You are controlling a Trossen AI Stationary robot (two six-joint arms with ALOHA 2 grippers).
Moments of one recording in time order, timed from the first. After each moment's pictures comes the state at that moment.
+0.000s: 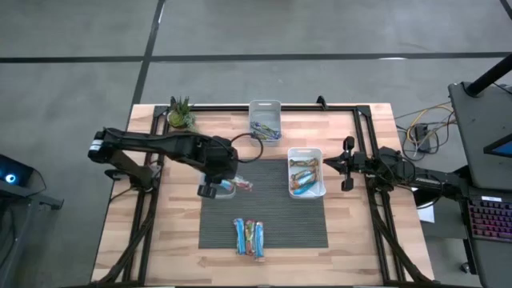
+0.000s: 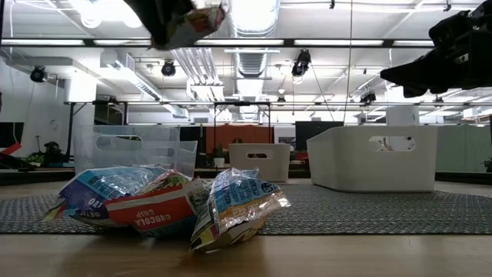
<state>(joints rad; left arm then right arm) -0.10 1.51 1.57 -1.27 -0.10 0.17 -0.19 0.02 0.01 0.02 -0.08 -0.08</state>
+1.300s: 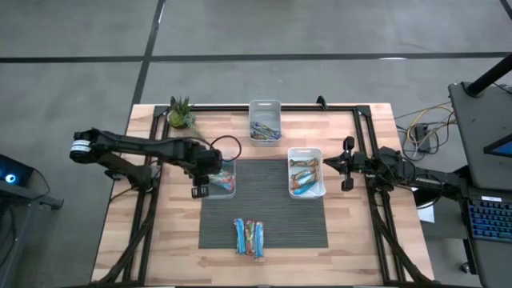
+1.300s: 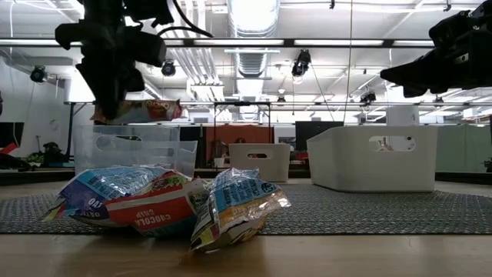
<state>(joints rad) 0.01 1.30 1.00 -1.03 0.02 -0.16 -0.19 0.02 0.01 0.02 -0.08 -0.08</state>
